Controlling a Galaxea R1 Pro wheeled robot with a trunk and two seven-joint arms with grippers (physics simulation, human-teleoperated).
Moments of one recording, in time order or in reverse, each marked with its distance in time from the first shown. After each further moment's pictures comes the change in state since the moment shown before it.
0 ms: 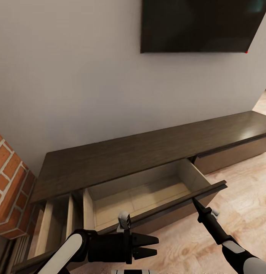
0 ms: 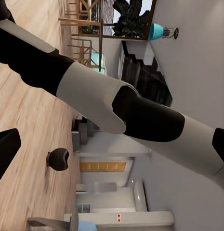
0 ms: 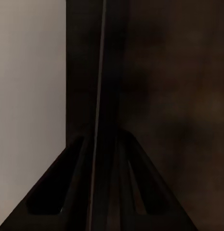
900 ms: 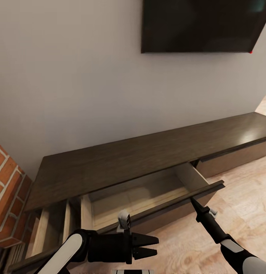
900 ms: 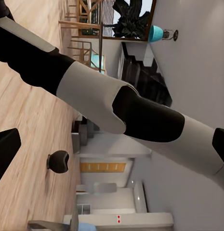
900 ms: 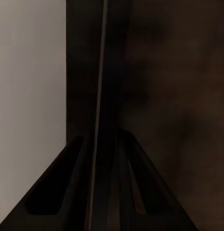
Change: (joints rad) left arm 0.000 0.000 -0.001 0.000 0.000 0.000 0.000; right arm 0.000 0.000 0.019 -0.020 0.003 -0.001 -0.012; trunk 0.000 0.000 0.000
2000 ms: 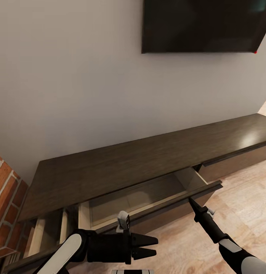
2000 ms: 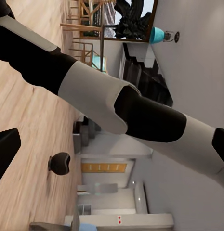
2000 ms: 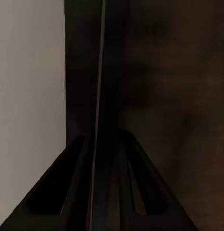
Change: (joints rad) left arm 0.000 0.007 0.000 0.000 0.000 0.001 0.000; right arm 0.001 0.007 0.013 -0.011 0.003 0.002 -0.002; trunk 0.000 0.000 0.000
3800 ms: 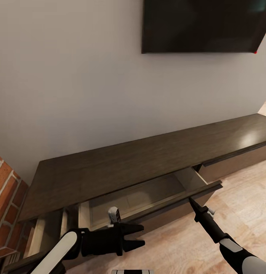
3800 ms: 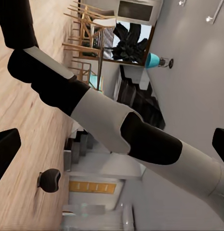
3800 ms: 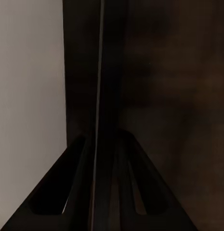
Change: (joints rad) left arm -0.003 0.023 0.073 0.126 0.001 0.008 -0.096; right arm 0.000 -0.008 0.010 -0.006 -0.010 0.021 -0.008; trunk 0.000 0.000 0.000
